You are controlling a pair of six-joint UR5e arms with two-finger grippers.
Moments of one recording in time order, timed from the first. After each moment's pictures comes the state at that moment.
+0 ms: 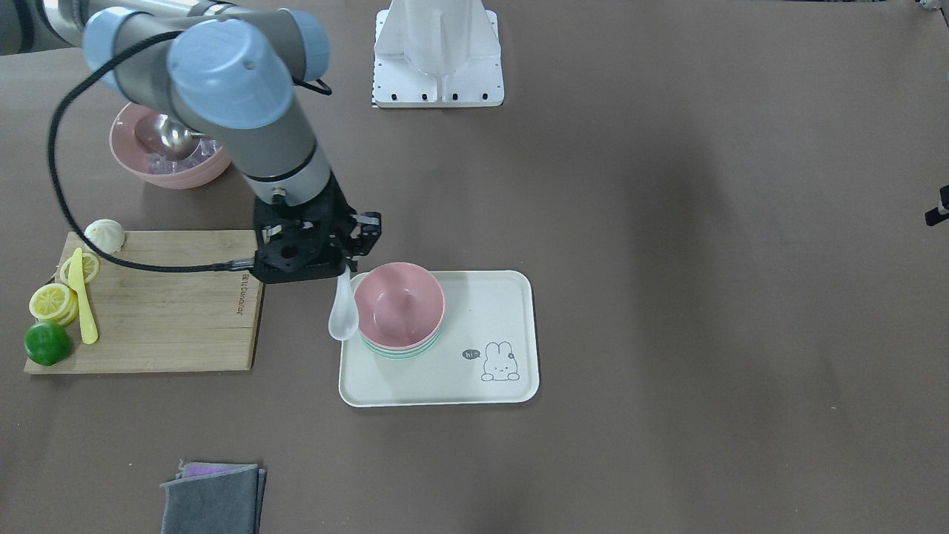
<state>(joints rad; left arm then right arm) -1.46 -1.67 -1.58 -1.59 -2.47 0.14 0.77 -0.73 1.58 -1.70 2.05 1.02</state>
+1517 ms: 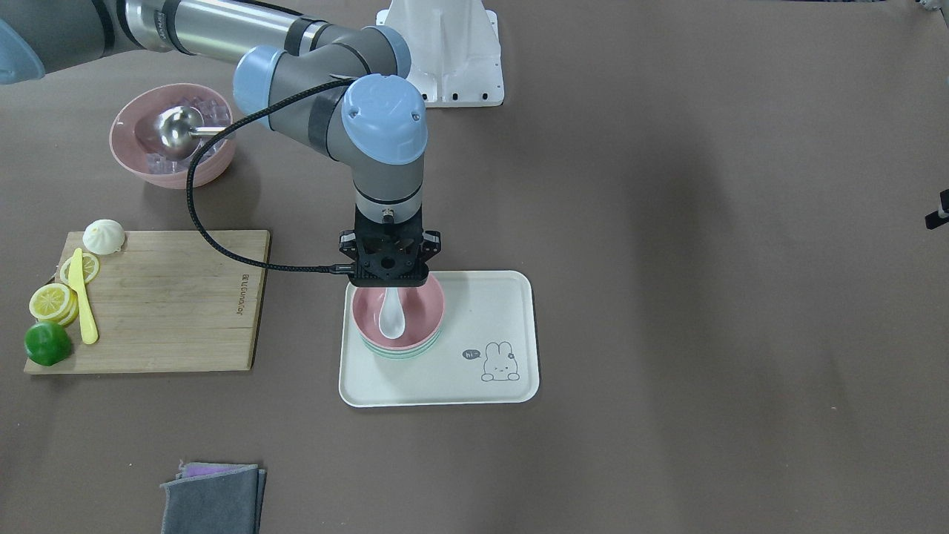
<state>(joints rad) -1.46 -1.67 -1.56 -1.59 -2.47 0.14 0.65 -0.66 1.45 -1.74 1.91 1.04</state>
